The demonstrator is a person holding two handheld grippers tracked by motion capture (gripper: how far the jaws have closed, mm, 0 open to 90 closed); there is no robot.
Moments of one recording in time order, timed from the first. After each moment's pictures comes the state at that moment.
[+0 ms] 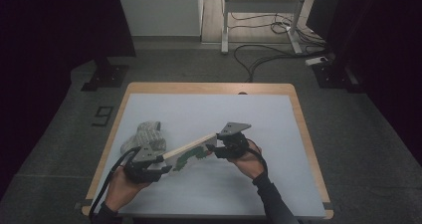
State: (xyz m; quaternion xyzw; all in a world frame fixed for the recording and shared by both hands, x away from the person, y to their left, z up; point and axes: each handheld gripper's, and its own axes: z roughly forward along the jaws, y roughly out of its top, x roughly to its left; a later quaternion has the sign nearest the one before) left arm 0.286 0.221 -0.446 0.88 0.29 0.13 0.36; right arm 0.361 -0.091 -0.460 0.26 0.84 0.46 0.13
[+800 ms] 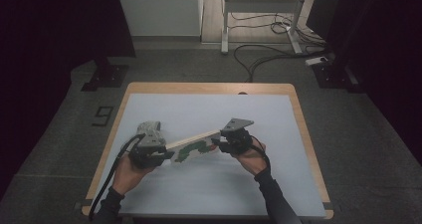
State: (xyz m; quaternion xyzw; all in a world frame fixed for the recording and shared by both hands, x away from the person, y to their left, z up) left arm 0.328 0.215 -0.442 0.88 0.28 0.13 0.36; right arm 0.370 -0.101 -0.454 0.28 0.84 0.44 0.16
